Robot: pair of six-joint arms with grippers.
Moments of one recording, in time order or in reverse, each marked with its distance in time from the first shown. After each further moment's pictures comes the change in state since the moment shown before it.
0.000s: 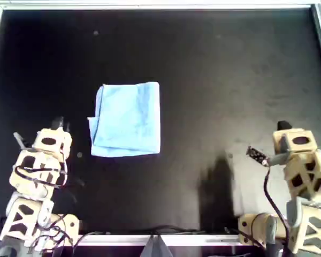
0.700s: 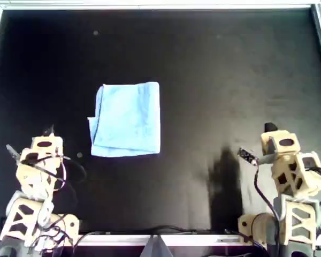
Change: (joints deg) left arm 0.1 0.0 0.0 13.3 -11.3 -0.4; right arm 2.6 -0.1 22.3 -23.5 0.1 7.7
